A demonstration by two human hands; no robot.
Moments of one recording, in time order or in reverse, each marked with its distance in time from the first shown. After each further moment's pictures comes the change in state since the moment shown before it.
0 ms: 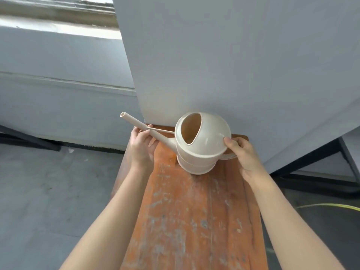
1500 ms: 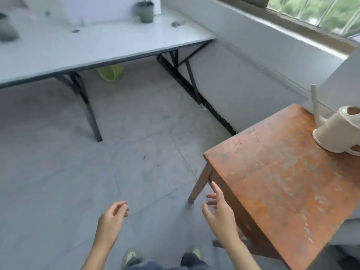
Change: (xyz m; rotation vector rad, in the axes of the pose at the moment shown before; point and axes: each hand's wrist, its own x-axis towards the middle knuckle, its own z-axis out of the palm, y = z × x) left_hand -0.662 -0.053 -0.370 0.463 0.985 -0.059; right_hand -0.512 0.179 0.058 -0.812 -0.892 -0.498
